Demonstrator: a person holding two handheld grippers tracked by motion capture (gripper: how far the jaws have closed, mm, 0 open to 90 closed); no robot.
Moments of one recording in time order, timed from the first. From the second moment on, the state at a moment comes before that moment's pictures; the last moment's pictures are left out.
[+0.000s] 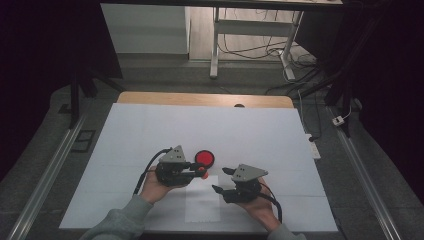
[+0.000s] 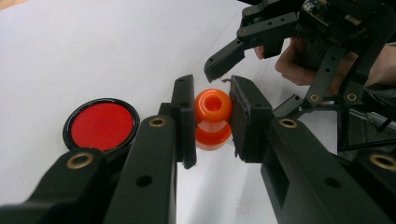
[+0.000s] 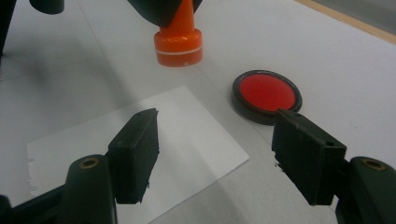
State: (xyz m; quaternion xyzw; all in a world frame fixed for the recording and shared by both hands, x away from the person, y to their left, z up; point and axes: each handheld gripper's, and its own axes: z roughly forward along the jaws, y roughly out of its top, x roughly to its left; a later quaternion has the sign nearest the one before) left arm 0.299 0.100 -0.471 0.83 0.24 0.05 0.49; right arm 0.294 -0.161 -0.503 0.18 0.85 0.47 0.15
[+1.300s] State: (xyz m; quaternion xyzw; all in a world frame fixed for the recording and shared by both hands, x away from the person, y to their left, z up) left arm 0.298 0.101 -0.469 0.83 0.24 0.05 0.50; right arm 0.293 -0.134 -0.503 0.17 0.85 0.48 0.14
